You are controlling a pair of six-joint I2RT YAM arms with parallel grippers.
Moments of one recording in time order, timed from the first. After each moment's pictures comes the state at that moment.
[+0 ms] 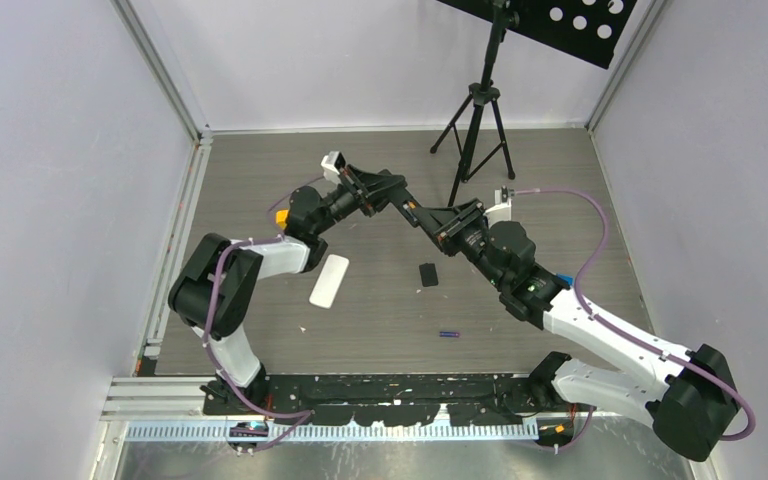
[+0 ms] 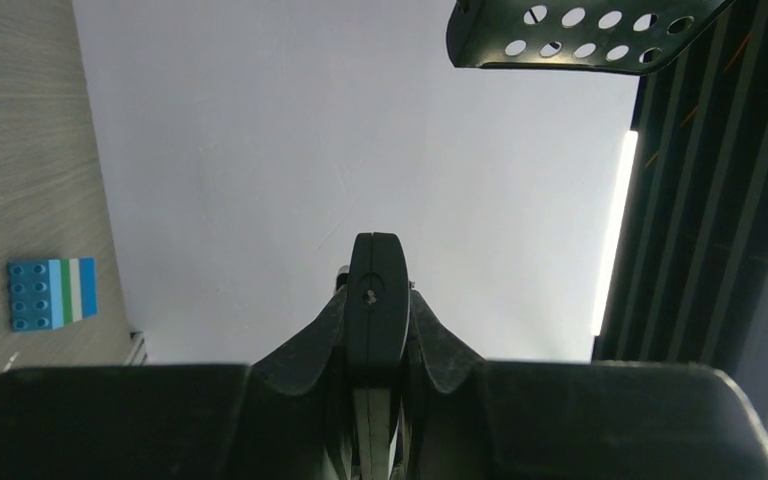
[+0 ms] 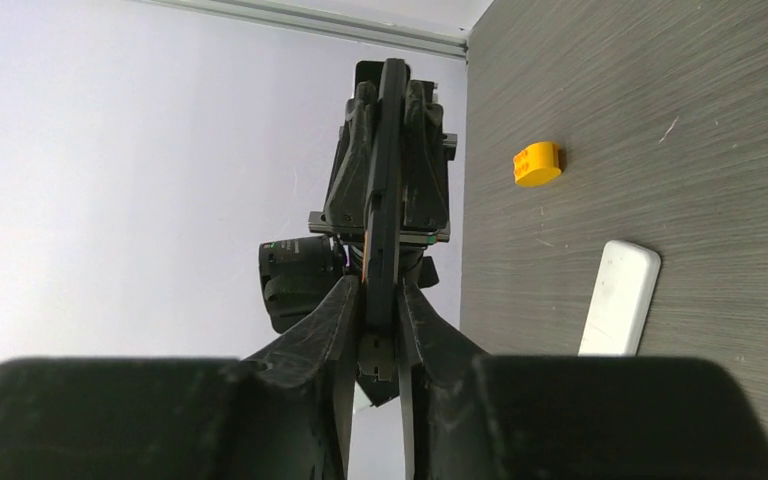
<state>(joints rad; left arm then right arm) -0.48 1.75 0.85 1.19 0.53 -1.85 0.72 1.00 0.66 0.29 0.15 1.35</state>
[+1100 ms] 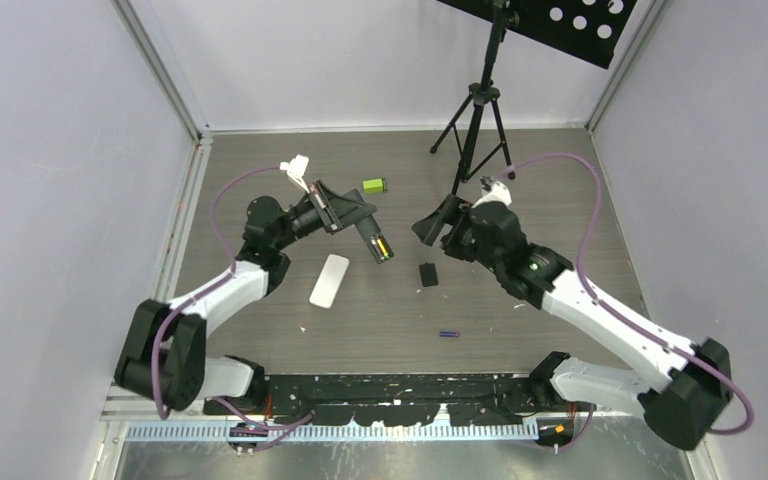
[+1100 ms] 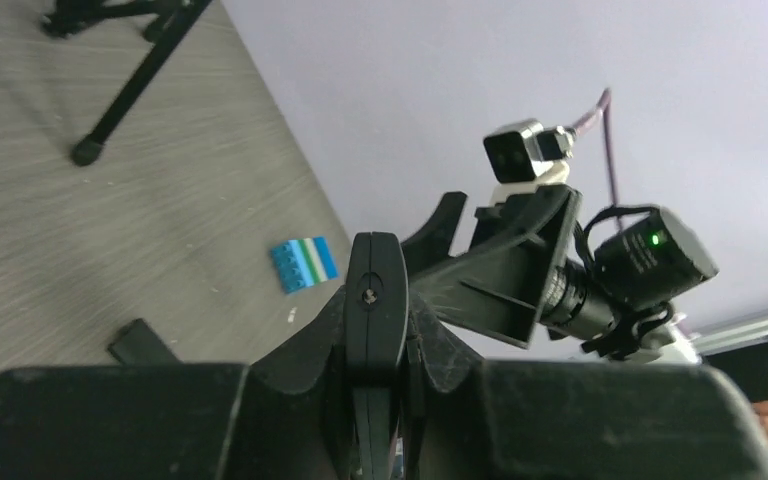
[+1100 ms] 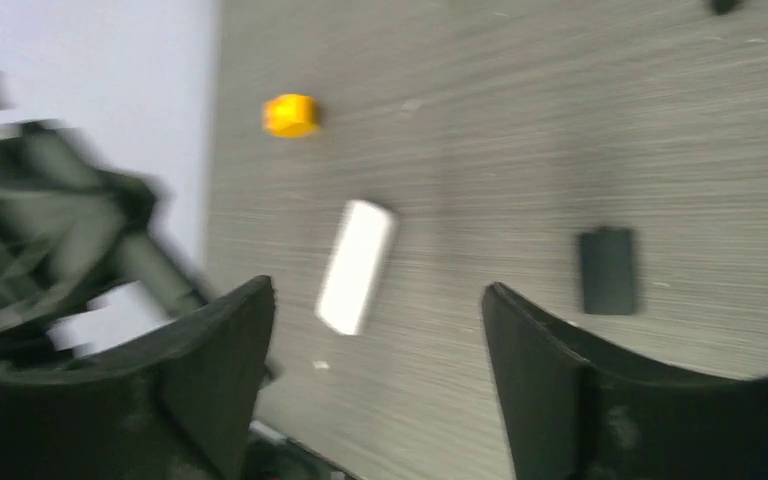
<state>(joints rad) -0.35 1.37 0.65 0.87 0.69 -1.17 0.70 1.02 0.84 -0.20 0.15 0.93</state>
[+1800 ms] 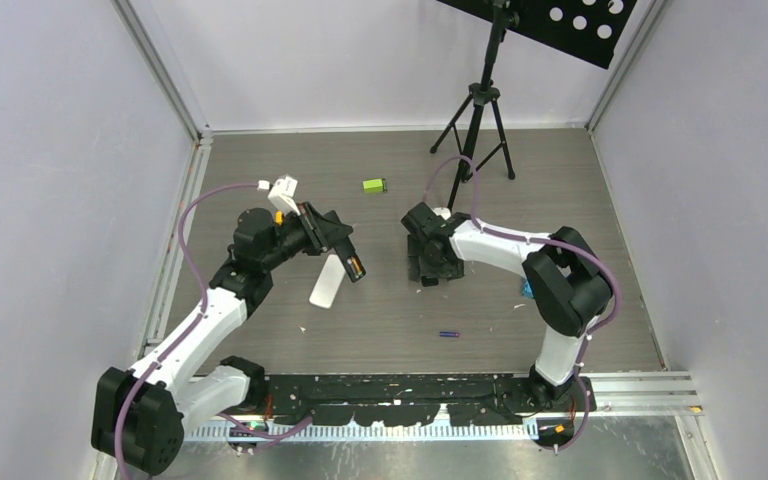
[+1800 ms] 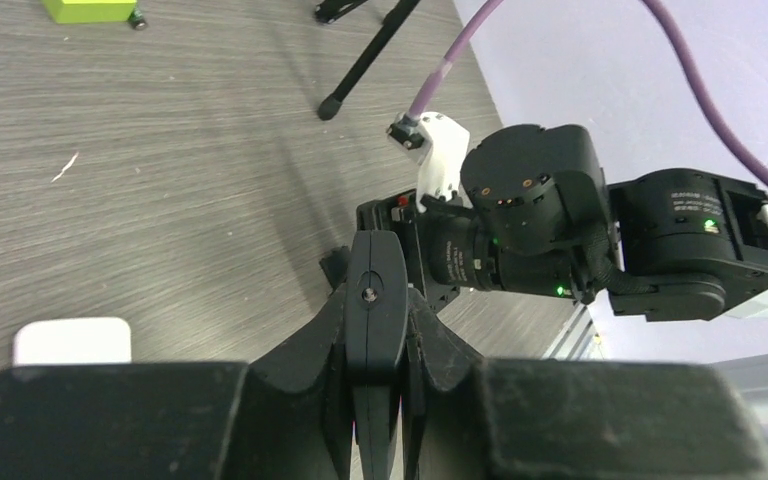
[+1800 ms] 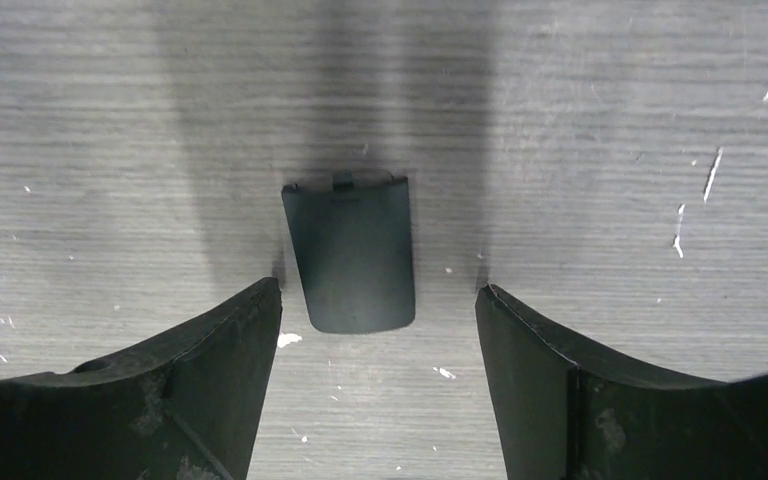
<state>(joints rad) -0.35 1.00 0.62 0.19 0.42 -0.70 0.71 1.79 1.13 -0.62 0.22 0.64</state>
